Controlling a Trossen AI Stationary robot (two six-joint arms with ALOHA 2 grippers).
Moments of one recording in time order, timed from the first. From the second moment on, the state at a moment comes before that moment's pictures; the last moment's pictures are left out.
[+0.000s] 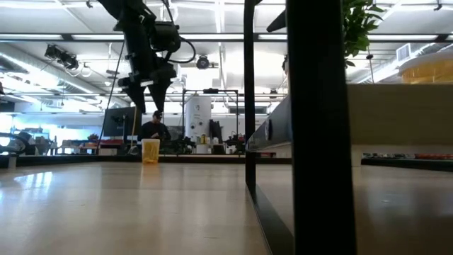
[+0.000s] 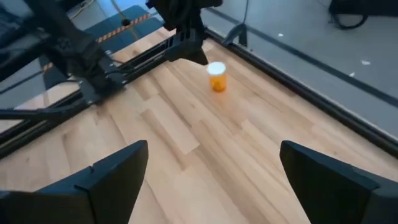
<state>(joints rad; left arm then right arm) 0.64 1.49 1.19 -0.91 -0.18 -0.25 0.07 1.38 1.36 -0.60 0.46 0.55</state>
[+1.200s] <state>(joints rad) 0.75 1.75 1.19 -0.82 -0.15 -0.23 0.03 1.38 1.36 -0.65 0.43 0.70</state>
